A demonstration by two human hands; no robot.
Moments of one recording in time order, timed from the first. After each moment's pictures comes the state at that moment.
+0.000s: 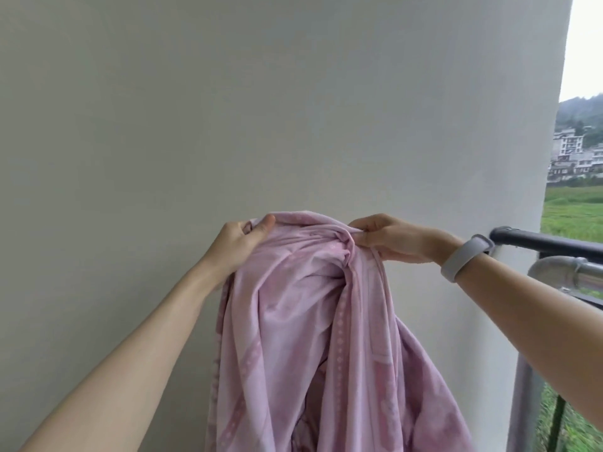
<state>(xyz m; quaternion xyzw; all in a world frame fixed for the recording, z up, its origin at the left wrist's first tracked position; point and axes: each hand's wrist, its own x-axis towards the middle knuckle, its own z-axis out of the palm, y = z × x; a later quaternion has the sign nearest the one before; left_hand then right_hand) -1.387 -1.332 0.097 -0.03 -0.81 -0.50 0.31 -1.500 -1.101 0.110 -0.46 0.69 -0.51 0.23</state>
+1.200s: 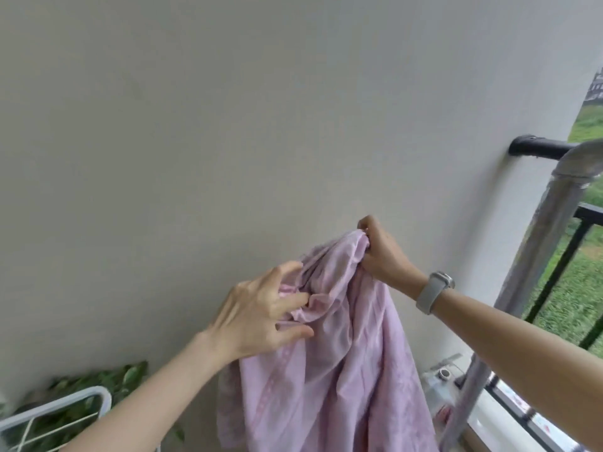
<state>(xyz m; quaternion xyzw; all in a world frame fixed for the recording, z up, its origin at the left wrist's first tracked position) -1.315 -1.298 -0.088 -0.15 -0.94 0.03 0.30 -1.471 -1.113 -0.070 -0.34 0.83 -0.44 -0.07</state>
